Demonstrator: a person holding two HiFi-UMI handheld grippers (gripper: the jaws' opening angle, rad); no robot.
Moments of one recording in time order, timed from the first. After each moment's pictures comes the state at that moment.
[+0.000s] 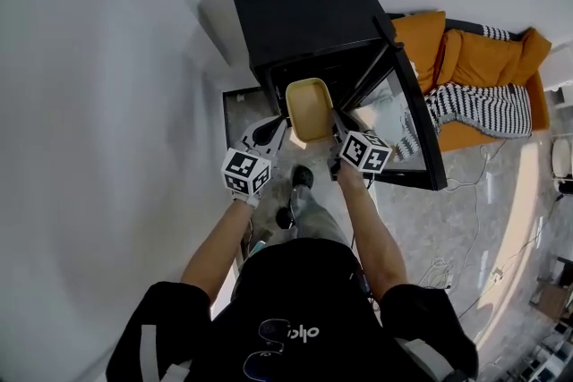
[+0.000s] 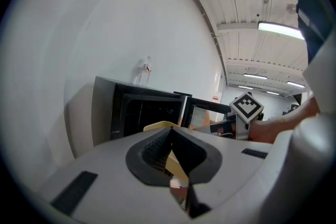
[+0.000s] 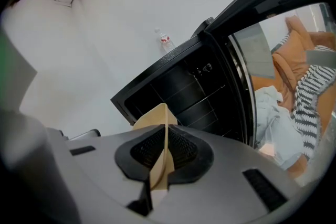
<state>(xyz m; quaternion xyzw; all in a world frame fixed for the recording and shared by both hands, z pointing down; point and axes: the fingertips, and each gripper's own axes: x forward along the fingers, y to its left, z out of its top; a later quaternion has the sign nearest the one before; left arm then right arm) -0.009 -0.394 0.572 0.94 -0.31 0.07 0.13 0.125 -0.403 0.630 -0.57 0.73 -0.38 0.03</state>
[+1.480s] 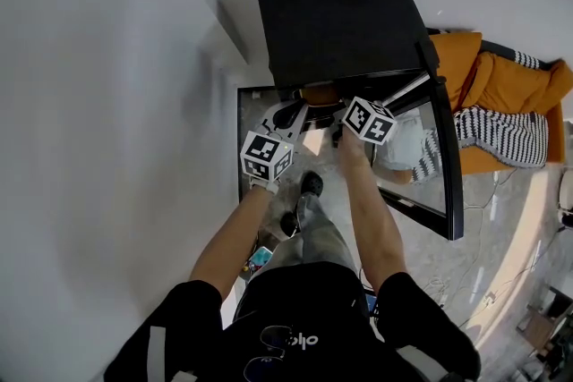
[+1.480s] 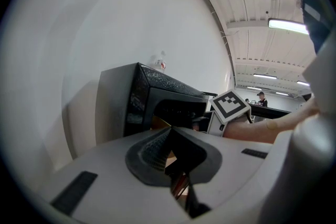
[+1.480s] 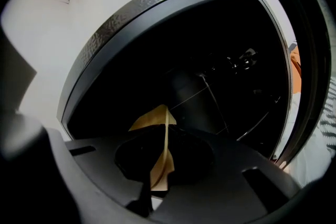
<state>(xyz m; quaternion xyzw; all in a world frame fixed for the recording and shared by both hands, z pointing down) 0.002 -0.505 0.600 0.92 -0.35 0.07 0.13 0.108 -0.576 0.656 -0.58 0.73 -0.35 0.05</state>
